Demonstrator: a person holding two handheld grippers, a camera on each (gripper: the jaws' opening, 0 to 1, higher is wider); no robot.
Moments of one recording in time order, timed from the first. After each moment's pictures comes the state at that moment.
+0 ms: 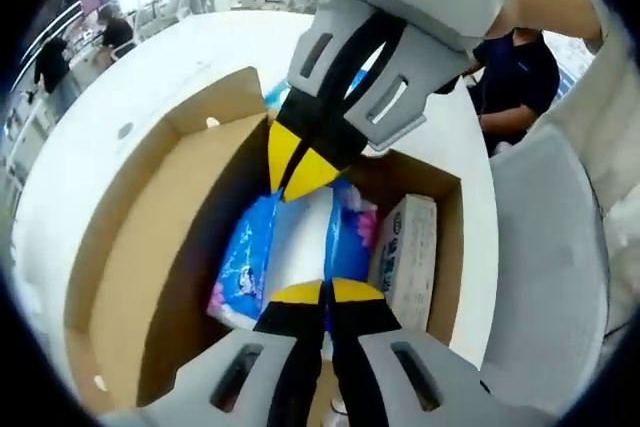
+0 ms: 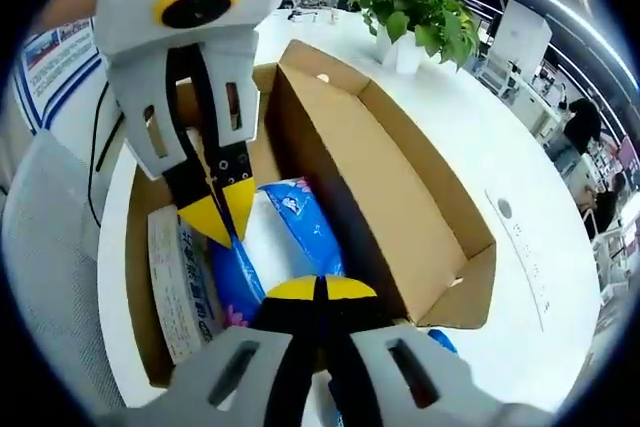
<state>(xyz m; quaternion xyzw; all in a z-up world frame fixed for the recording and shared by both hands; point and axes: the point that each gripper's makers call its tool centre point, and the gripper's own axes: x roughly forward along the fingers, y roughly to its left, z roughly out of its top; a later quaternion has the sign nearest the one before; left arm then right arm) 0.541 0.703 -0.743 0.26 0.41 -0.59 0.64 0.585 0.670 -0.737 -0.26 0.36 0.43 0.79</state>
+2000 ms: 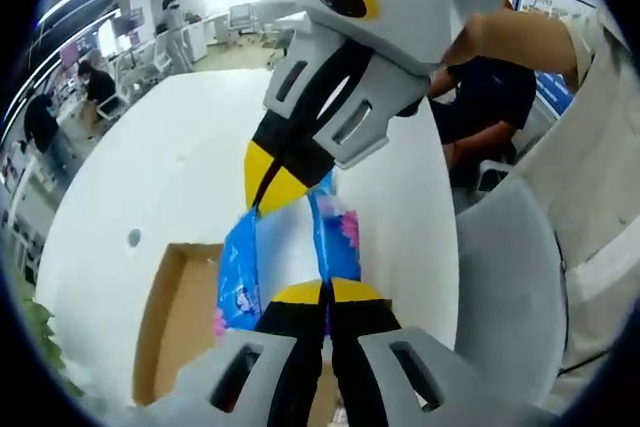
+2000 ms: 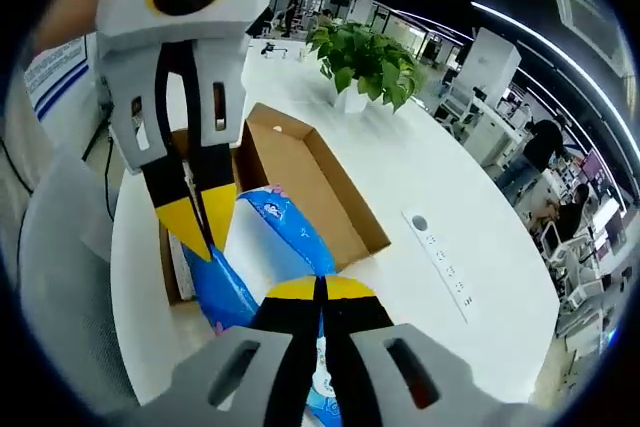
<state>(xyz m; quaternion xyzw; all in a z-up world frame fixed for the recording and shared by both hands) 0.522 0.611 -0.625 0.28 0.34 -0.64 0.63 0.577 0.583 -0.622 -0.28 0.29 0.38 0.83</state>
